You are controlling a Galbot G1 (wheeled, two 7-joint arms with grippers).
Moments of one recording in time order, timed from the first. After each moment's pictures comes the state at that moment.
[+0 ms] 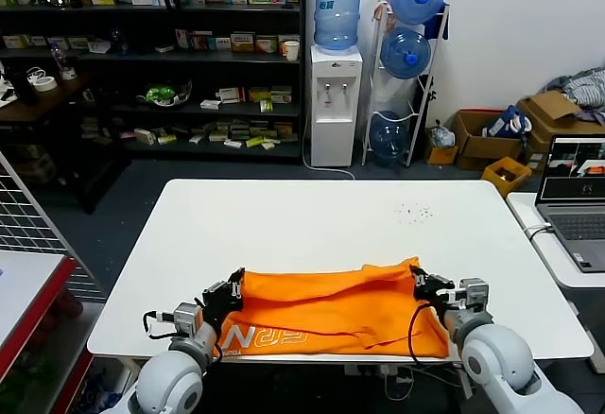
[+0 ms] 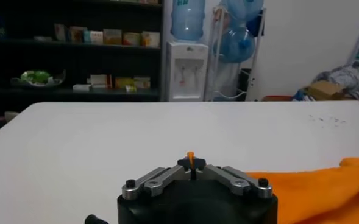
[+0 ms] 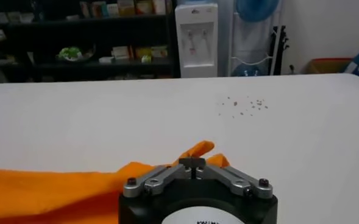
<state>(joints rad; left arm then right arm) 1.21 -1.00 -0.12 -1.89 -0.60 0.23 -0.31 -1.26 0.96 0.38 1.91 0.75 -0.51 0.22</state>
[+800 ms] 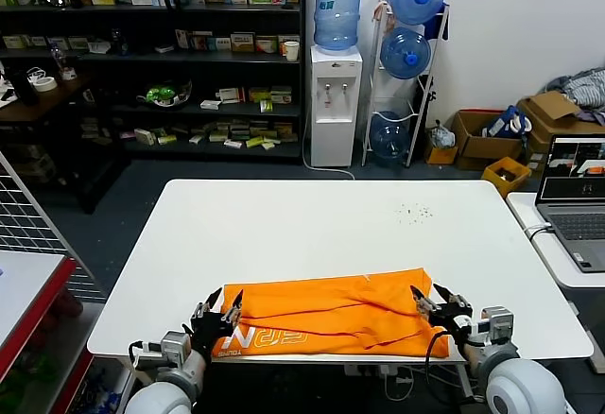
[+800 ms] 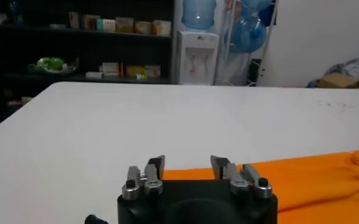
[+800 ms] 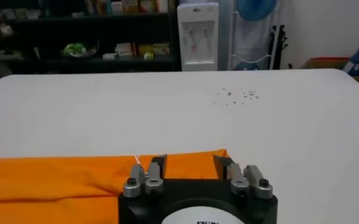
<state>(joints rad) 1.37 -1.02 -0.19 -1.93 -0.56 0.20 -0.30 -1.45 0.95 0.50 2.01 0.71 -0.47 0.16</state>
